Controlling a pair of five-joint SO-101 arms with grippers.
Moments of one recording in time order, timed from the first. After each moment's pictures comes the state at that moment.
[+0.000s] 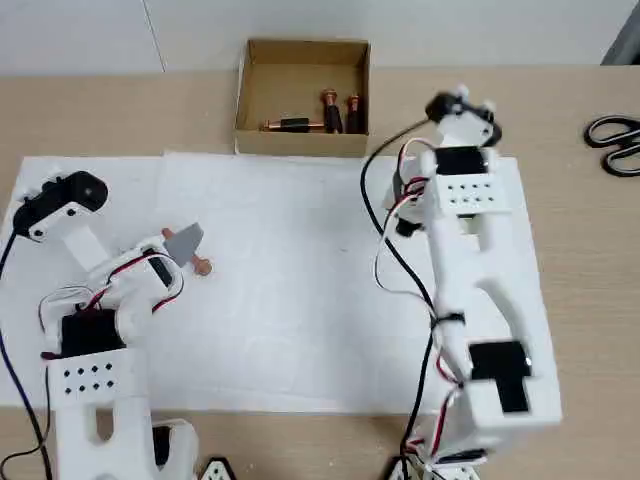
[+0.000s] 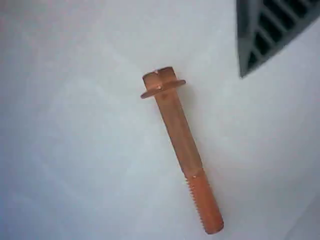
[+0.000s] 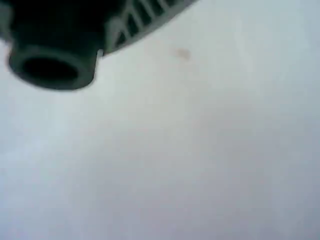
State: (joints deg) left arm -14.2 -51.0 51.8 63.4 27.6; right arm -7.6 3.5 -2.8 79.3 -26.8
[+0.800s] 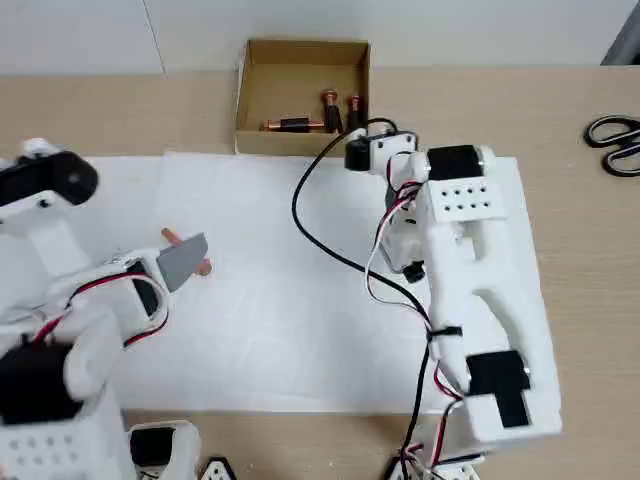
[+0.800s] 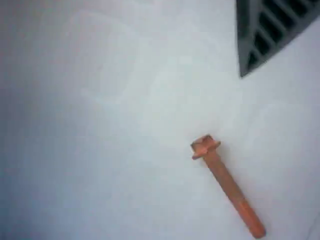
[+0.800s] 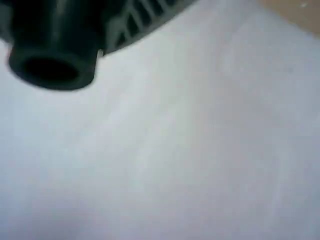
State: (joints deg) left arm -9.9 -52.5 13.1 99.3 19.6; right arm -10.8 3.5 -2.8 94.4 17.7
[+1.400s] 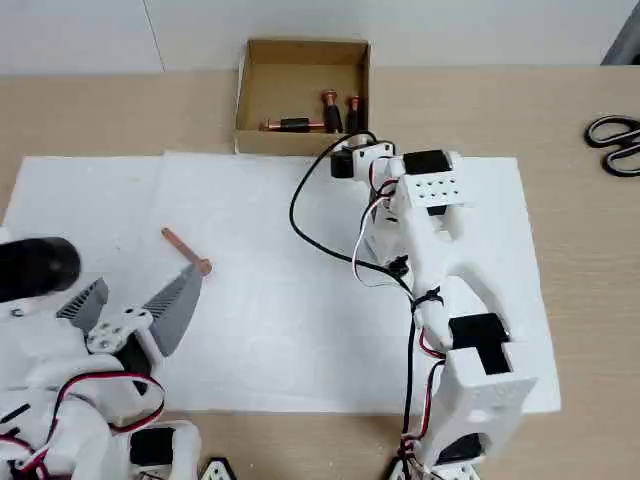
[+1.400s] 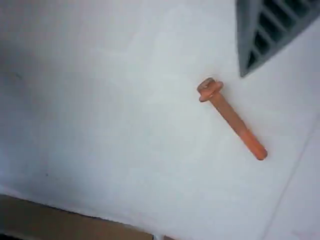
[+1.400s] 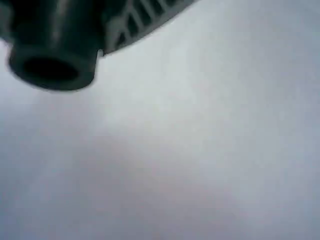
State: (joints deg) left arm -9.9 -71.7 16.9 99.4 14.1; right arm -12.4 16.0 -2.8 83.3 18.9
